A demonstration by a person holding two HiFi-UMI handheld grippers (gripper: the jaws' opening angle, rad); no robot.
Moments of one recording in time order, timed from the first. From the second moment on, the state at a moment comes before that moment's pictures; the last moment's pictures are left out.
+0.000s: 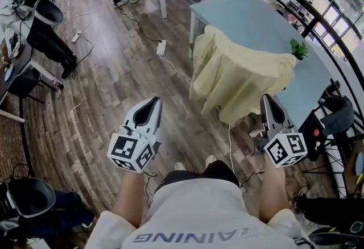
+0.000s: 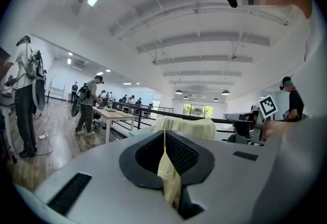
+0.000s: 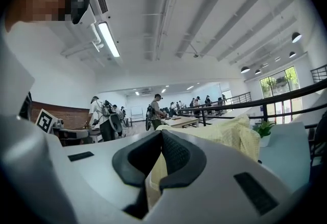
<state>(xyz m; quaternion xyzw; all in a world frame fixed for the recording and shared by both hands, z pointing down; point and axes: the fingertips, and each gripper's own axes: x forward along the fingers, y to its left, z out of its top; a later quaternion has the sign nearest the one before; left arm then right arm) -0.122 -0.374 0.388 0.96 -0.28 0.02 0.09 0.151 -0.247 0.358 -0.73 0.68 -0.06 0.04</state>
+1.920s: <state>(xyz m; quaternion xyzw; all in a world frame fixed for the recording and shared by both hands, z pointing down) 0.203 -0.595 0.444 0.87 0.11 0.18 0.44 0.427 -0.328 0.410 -0.66 0.73 -0.18 0.01</state>
